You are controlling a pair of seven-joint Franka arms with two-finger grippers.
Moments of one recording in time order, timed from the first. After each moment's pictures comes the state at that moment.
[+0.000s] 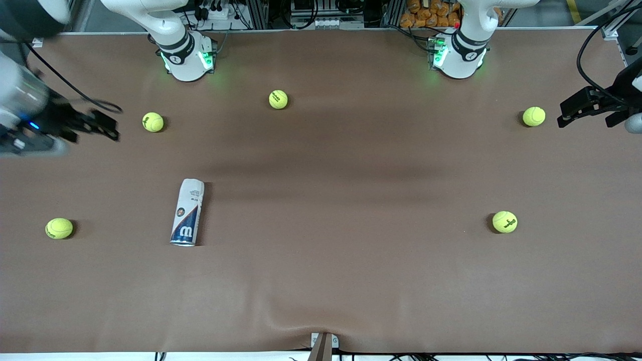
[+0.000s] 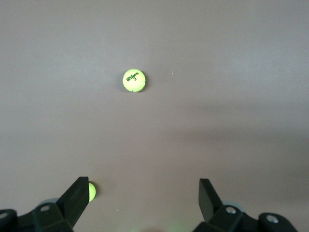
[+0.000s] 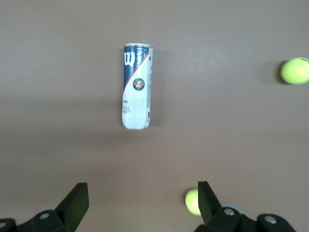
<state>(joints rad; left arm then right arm) -0.10 0.00 0.06 -1.49 0.00 1.48 -0.04 0.12 0.00 -0.05 -1.77 0.02 1.70 0.03</state>
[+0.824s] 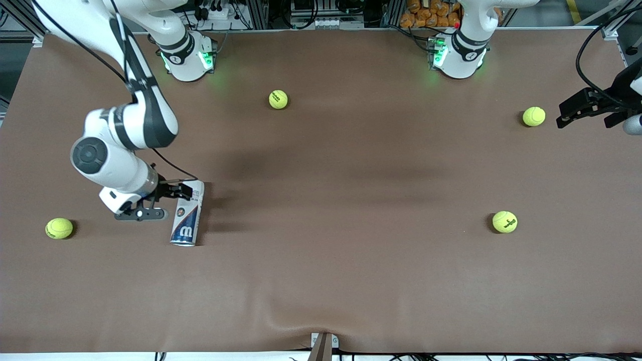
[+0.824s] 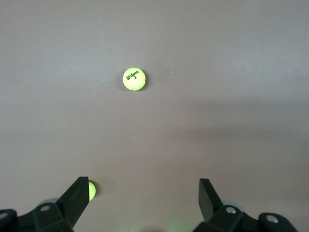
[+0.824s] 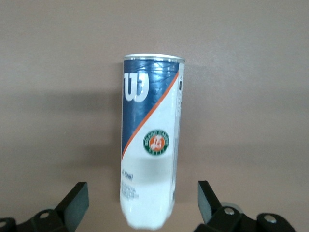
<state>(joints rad) -0.10 0.00 0.06 -1.49 0.00 1.48 -0.04 0.19 0.35 -0.05 -1.97 0.02 2.29 0.11</state>
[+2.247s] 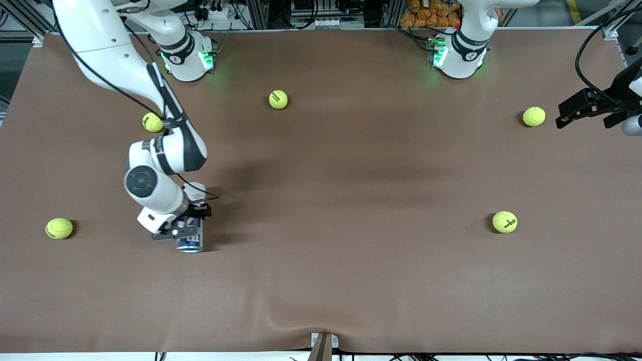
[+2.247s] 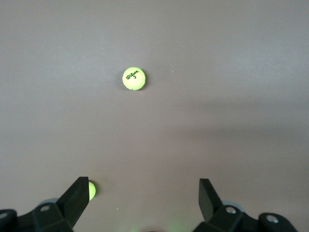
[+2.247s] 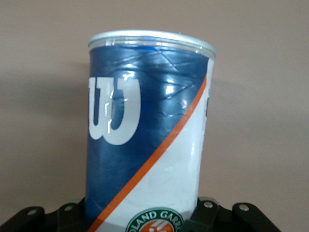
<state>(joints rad) -0.10 0.01 0.06 -1.50 0.00 1.48 -0.04 0.28 0.56 -0.05 -1.81 -0.11 2.36 0.10</state>
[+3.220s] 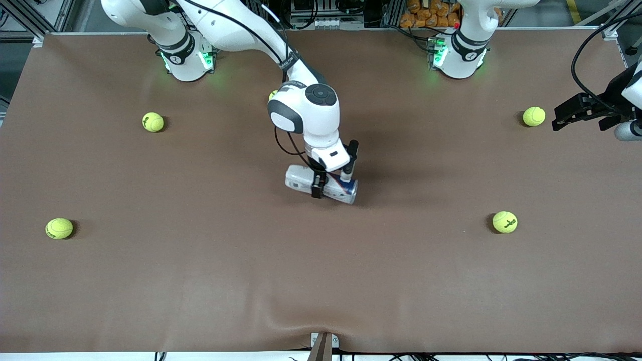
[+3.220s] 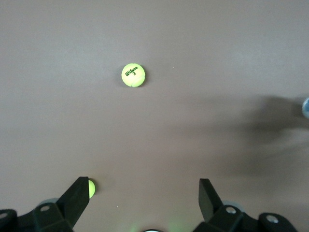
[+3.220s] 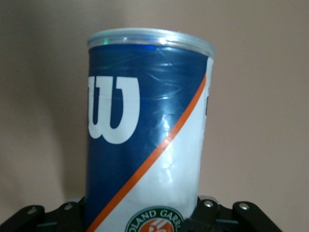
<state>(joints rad) -0.10 0.02 0.06 -1.51 0.00 1.48 -0.04 0.85 0.70 -0.04 -1.55 -0.33 2.47 -0.44</state>
